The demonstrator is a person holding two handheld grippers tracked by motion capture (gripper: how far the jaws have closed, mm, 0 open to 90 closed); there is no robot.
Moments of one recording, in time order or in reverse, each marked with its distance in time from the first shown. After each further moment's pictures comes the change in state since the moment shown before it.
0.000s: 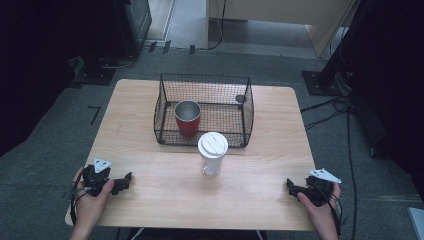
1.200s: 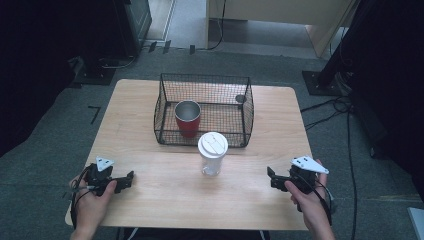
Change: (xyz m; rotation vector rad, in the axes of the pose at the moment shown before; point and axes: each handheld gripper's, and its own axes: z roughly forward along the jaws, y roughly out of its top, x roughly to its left) left arm -0.005 0.004 0.004 -0.001 0.001 -0.005; right arm 0.076 0.061 -0.041 -0.159 0.151 -0.131
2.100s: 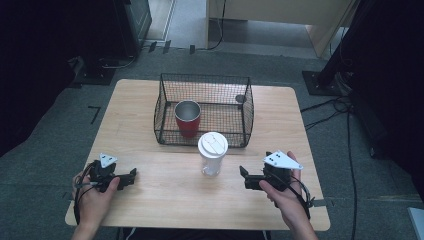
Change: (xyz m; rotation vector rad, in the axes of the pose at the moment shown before) left arm -0.004 0.009 0.008 0.001 -0.012 0.016; right arm 0.070 0.032 0.003 -0.060 0.159 -0.090
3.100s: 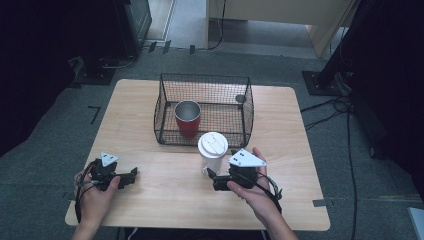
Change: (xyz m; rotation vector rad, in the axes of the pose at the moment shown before) left arm 0.000 0.003 0.003 0.001 -0.012 0.011; right arm 0.066 0.019 0.041 -0.016 0.160 -0.077
